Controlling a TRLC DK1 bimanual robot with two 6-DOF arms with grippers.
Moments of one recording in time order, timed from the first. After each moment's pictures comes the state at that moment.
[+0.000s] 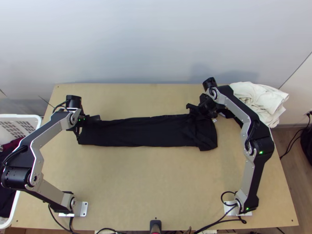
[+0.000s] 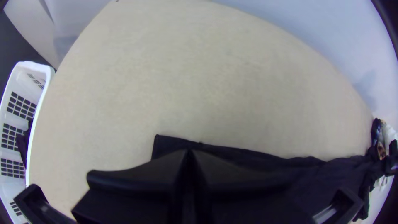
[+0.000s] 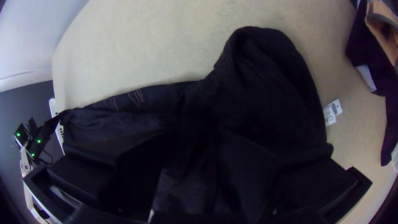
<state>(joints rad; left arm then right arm) 0.01 1.68 1.11 -0.44 -0.10 -0.28 0.24 2.12 1.73 -0.99 -0.35 0.38</state>
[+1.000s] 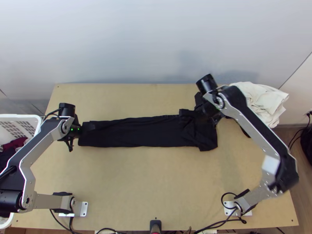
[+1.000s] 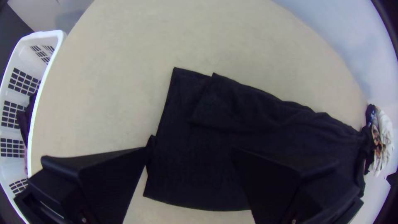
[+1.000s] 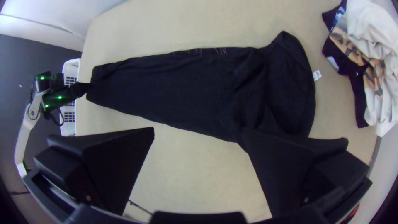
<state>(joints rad) 0.03 1.48 0.98 -0.63 -0.02 -0.29 0.49 1.68 1.70 -1.19 -0.23 0.44</state>
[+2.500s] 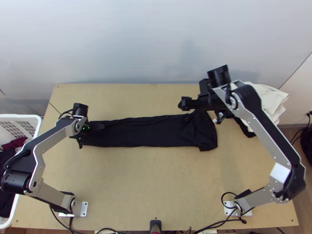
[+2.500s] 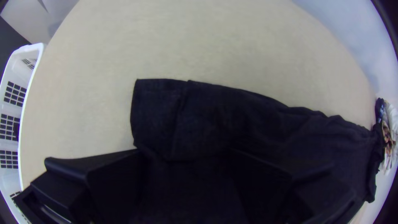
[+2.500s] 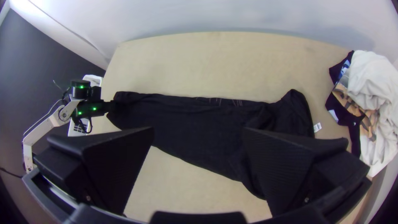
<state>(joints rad) -0.08 1.65 0.98 -0.48 -0.07 -0.34 0.47 1.63 1.73 -1.00 -0.24 0.36</state>
